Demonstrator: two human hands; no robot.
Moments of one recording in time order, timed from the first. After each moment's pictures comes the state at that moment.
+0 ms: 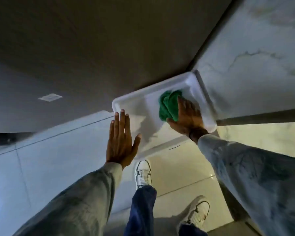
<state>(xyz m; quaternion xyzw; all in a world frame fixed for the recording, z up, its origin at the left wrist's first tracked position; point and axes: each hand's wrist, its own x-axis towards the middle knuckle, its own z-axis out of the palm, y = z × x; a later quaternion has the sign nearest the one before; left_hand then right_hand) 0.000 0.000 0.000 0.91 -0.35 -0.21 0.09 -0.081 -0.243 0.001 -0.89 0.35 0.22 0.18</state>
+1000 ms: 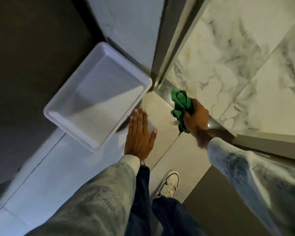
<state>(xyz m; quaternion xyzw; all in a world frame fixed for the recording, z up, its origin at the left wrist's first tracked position) -0.202 -0.092 -0.020 0.75 -0.60 -0.28 0.04 -0.365 -0.230 0.023 -0.56 0.71 -0.09 0.41</state>
